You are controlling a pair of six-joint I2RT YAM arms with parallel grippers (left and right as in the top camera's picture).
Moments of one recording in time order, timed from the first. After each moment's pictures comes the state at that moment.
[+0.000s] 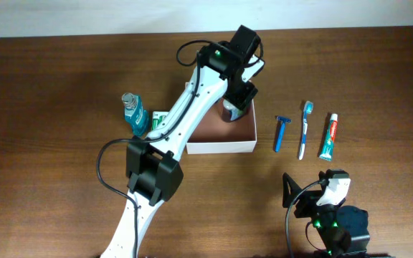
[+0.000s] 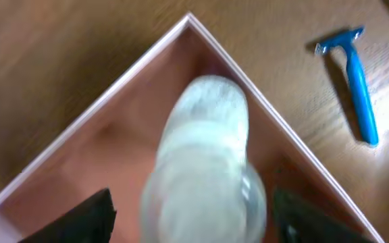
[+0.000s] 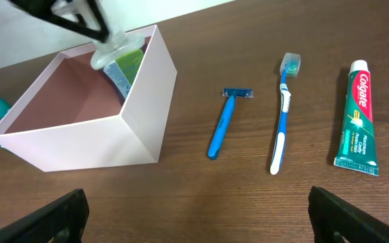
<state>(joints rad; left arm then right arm) -0.61 2.45 2.54 -1.33 0.01 0.12 0.09 0.01 0.15 -0.51 -0.10 0.28</state>
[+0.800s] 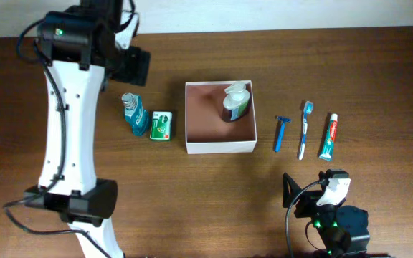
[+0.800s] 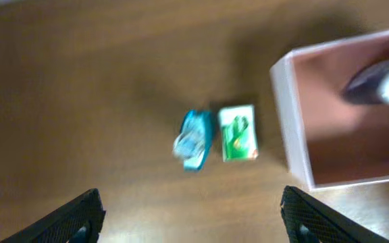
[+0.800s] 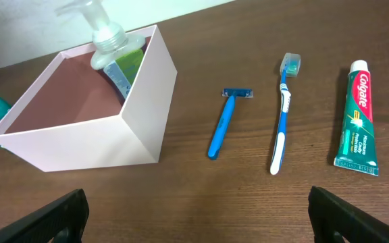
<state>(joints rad) -0.18 2.03 2.55 -1.68 -0.10 0.05 0.09 0.01 0.15 -0.51 -0.10 0.28</state>
